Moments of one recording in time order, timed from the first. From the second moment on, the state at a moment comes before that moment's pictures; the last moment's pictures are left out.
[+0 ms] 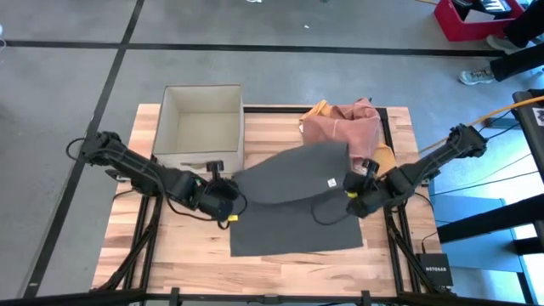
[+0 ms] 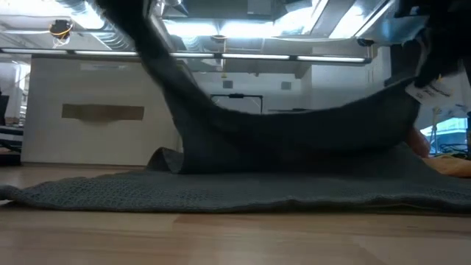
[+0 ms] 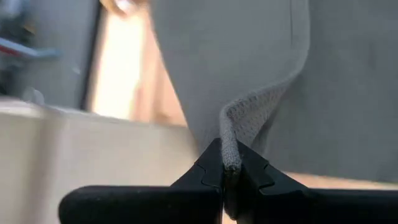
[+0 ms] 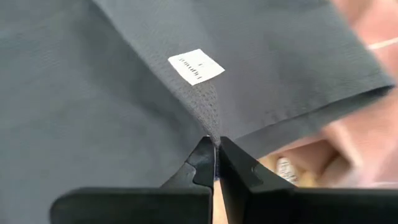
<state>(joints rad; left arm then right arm) -0.41 1.48 1.23 -1.00 -0.64 -0.33 0.55 1.12 0.91 -1.19 0.48 0.83</state>
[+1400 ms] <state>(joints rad) -0.51 1.54 0.95 -0.48 -0.33 -0.57 0.88 1.14 0.75 -0.95 0.41 1.12</state>
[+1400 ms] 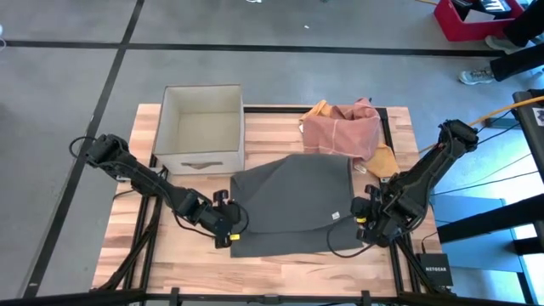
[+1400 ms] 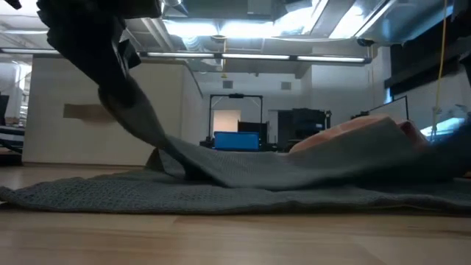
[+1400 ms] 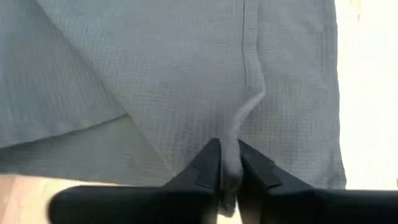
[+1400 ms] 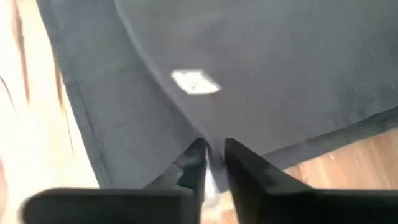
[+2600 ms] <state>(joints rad) -0.50 1.53 0.95 -0.49 -0.32 -0.63 0.87 1.14 0.75 -0.80 0.40 1.12</state>
